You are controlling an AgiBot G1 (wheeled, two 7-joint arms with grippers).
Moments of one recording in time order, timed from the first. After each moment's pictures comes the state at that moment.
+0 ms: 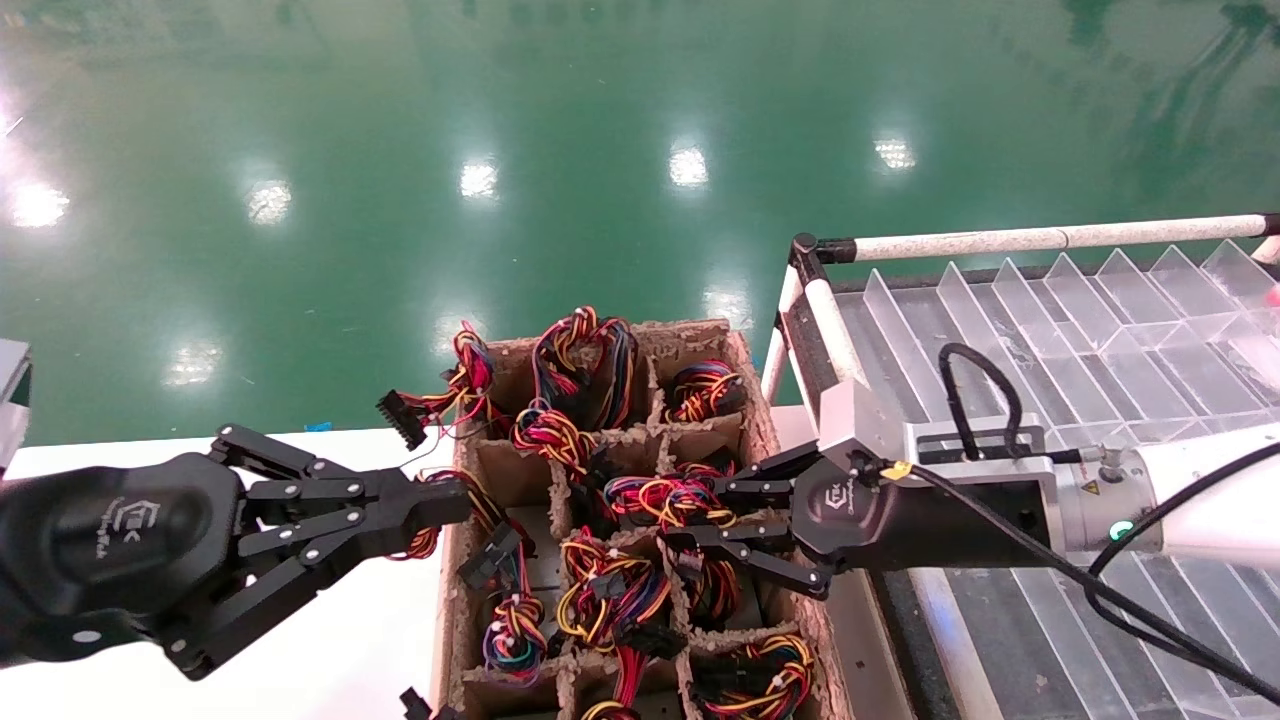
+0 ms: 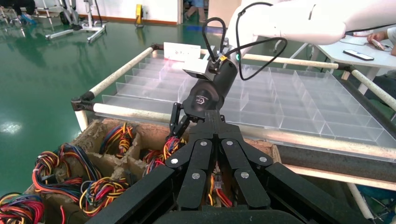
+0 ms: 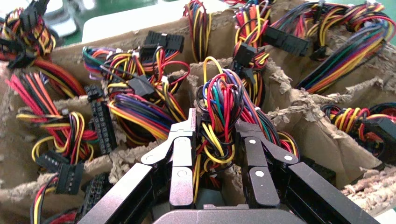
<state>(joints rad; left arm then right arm) -1.09 0.54 0.43 -1.22 0.61 1.41 -0.10 1.49 -0.95 -0.59 0.56 -1.22 -1.56 -0.11</state>
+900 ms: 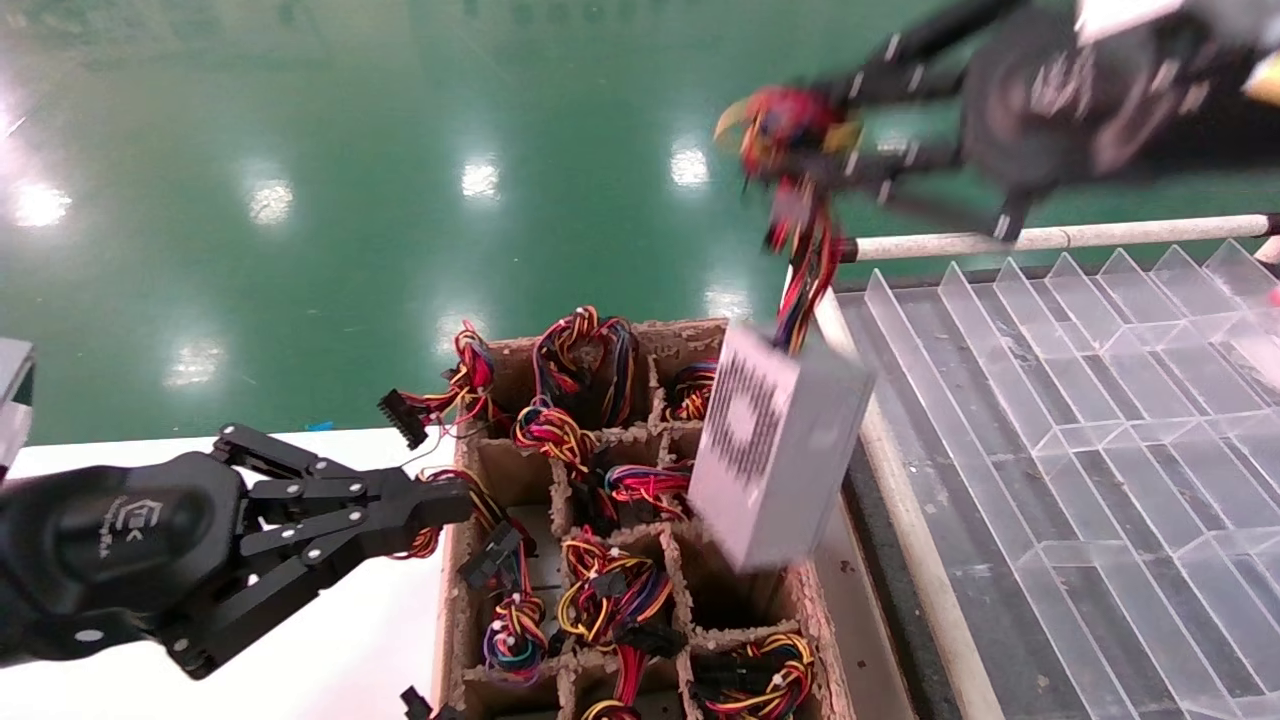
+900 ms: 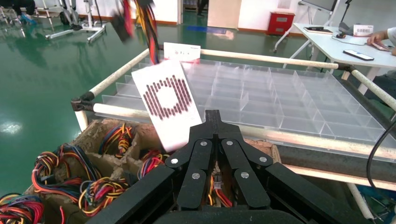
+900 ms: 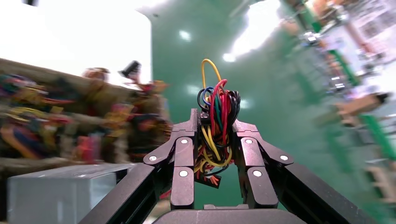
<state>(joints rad) -1.09 0.54 0.43 -1.22 0.61 1.41 -0.10 1.94 -0.79 -0.59 0.89 -1.24 -1.55 -0.08</state>
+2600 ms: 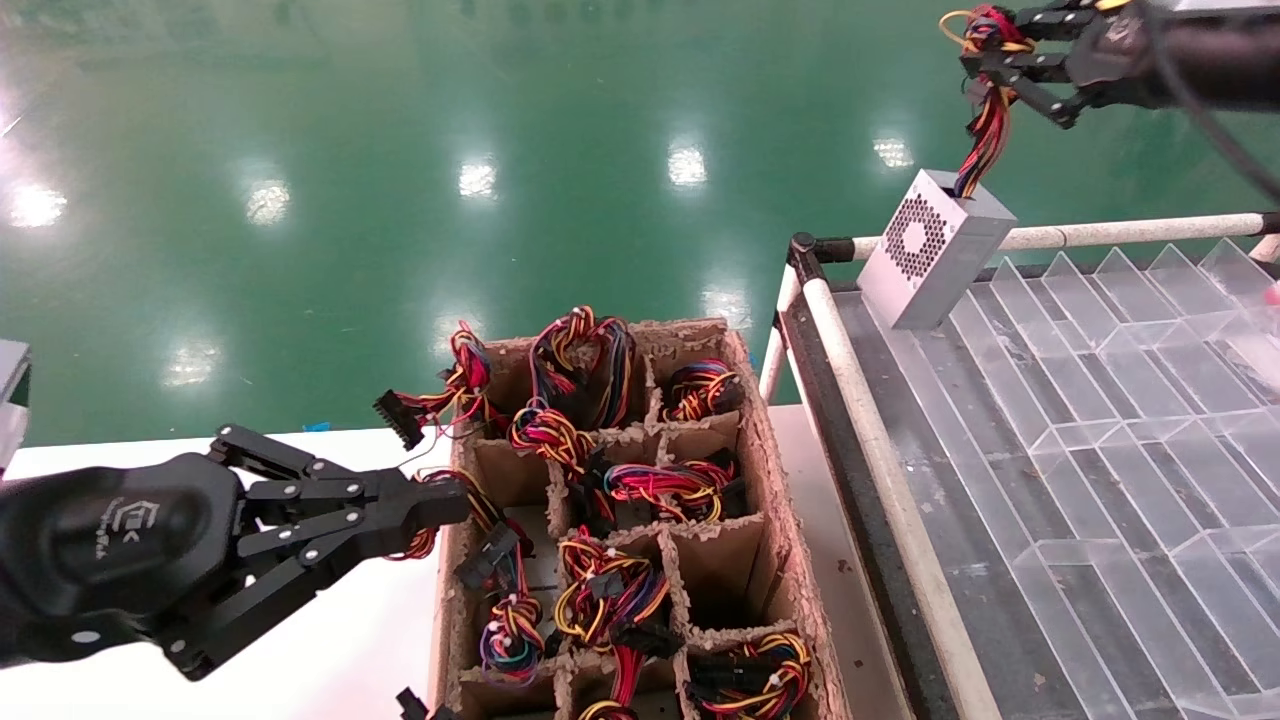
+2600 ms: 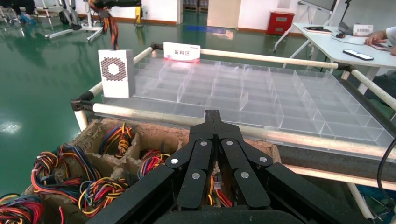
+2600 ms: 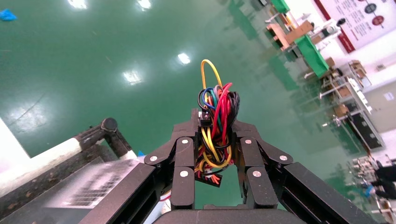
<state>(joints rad) -1.09 0.54 0.43 -1.22 0.61 1.41 -0.10 2.14 -1.00 -0.63 0.02 -1.43 -1.05 -0.53</state>
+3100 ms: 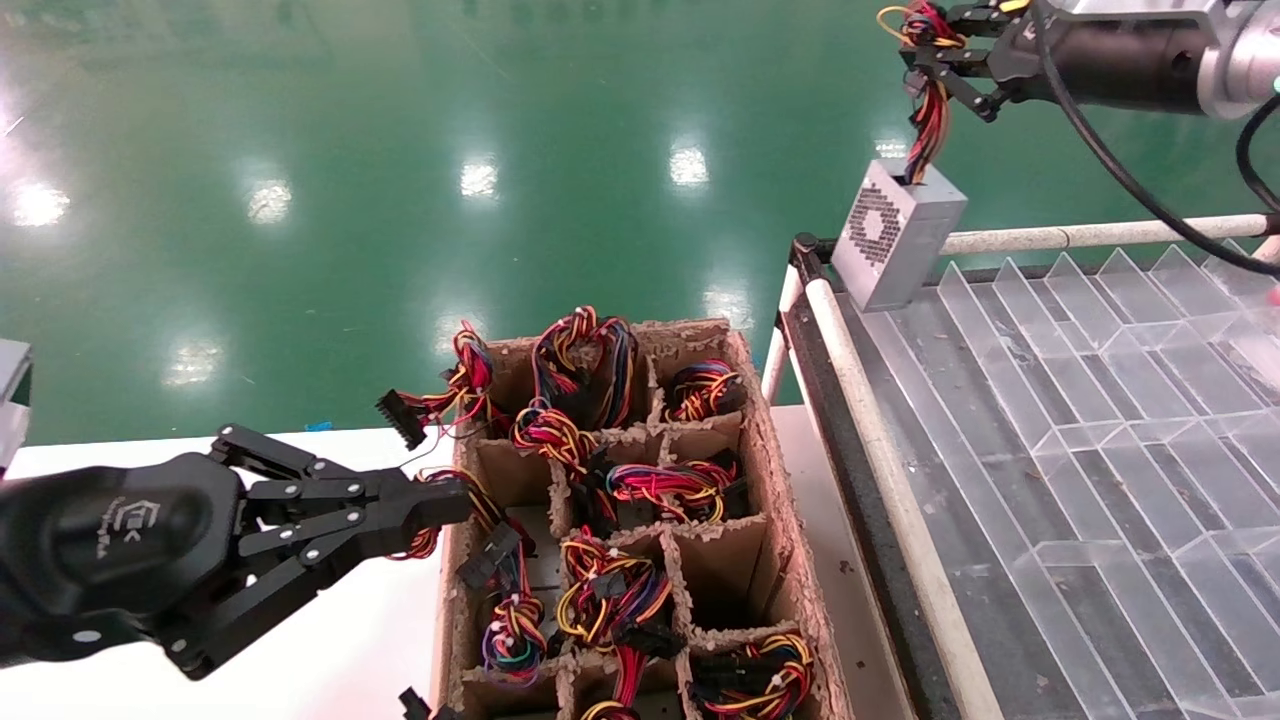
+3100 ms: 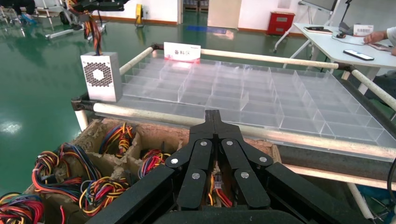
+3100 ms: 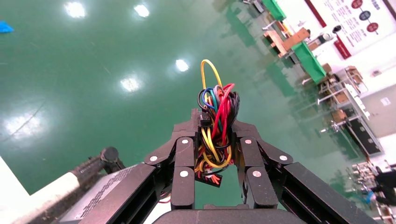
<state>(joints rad) -1.09 0.54 0.43 -1.22 0.61 1.41 -0.10 2.11 -1.08 -0.61 0.01 -1.41 -0.97 -0.53</state>
